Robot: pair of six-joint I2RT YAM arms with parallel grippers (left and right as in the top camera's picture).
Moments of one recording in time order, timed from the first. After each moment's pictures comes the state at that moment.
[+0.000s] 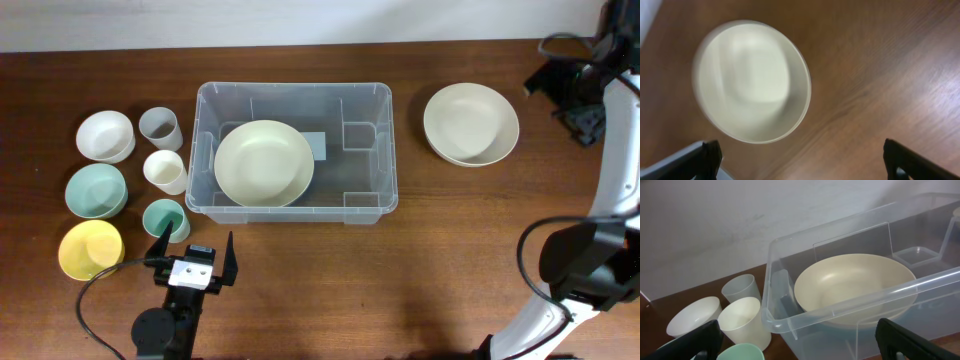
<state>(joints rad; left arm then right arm) -0.01 0.01 0.01 -0.06 0.12 0.27 -0.31 2.01 2.12 -1.38 -0.03 0.59</state>
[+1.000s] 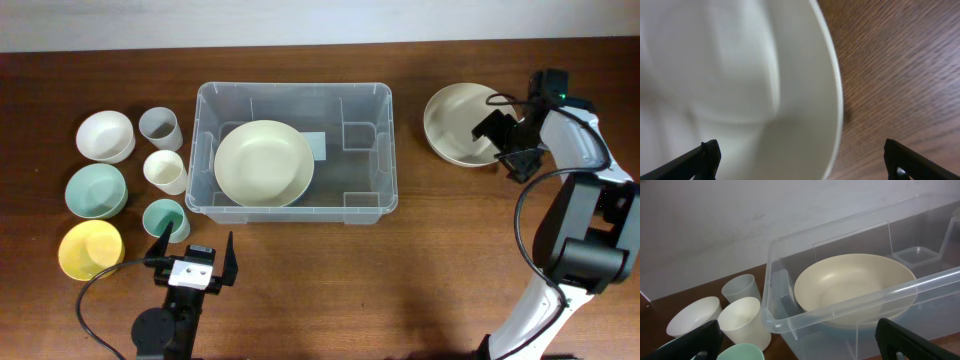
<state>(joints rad) -0.01 0.01 0.01 -0.06 0.11 0.27 -0.26 2.10 1.59 -0.87 -0.14 0.62</state>
